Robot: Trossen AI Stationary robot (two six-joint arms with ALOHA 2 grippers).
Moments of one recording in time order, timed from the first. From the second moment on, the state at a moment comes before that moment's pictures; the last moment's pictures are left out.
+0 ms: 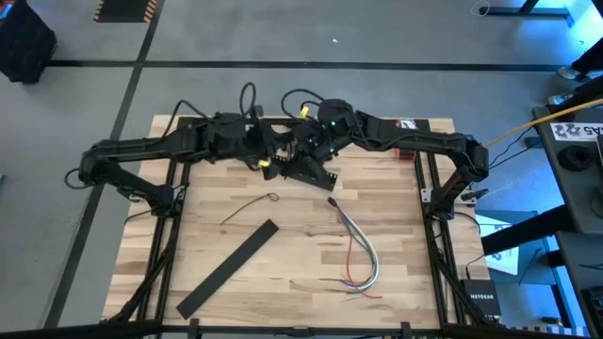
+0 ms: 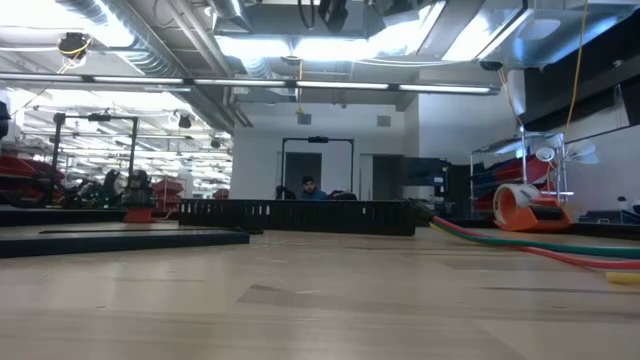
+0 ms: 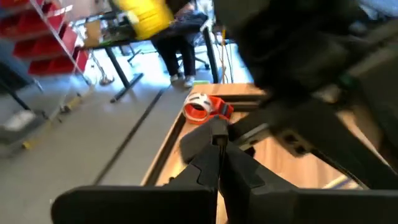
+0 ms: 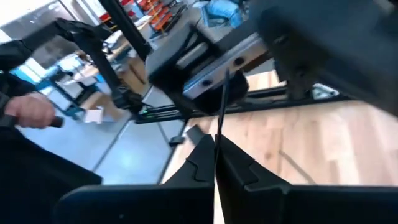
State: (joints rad) left arm 0.13 1.31 1.32 -0.28 -0.25 0.22; right arm -0.23 1.68 1.57 -0.23 -0.74 0.27
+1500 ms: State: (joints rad) left arm 0.03 1.35 1.33 -0.28 -0.36 0.74; right arm -0.26 1.69 1.57 -0.31 -0.86 0.47
